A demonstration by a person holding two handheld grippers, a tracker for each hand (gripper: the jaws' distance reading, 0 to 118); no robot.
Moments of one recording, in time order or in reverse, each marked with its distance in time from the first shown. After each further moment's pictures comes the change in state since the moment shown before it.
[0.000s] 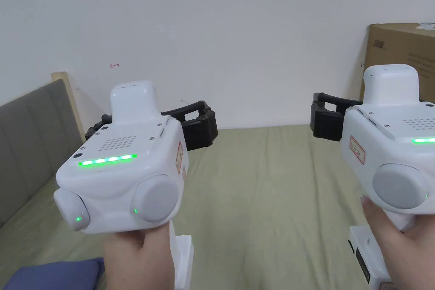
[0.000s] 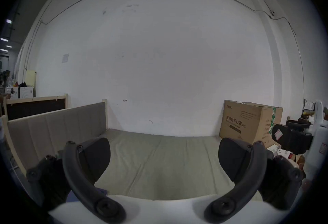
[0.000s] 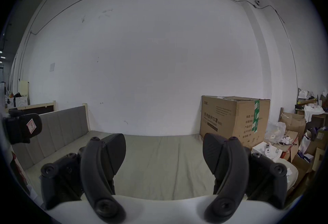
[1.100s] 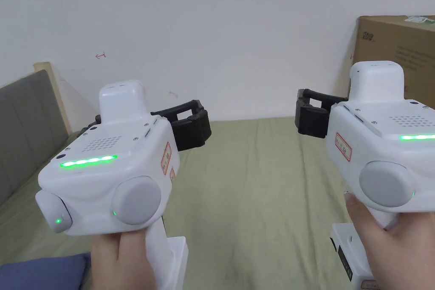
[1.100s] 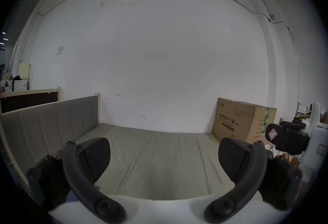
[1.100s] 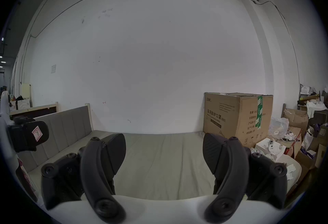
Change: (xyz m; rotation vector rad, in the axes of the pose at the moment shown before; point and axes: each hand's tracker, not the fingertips) left arm -0.001 -0.011 -0.006 -0.028 -0.068 0.036; right arm -0.005 -0.006 -0.001 -0.017 0.021 -0.026
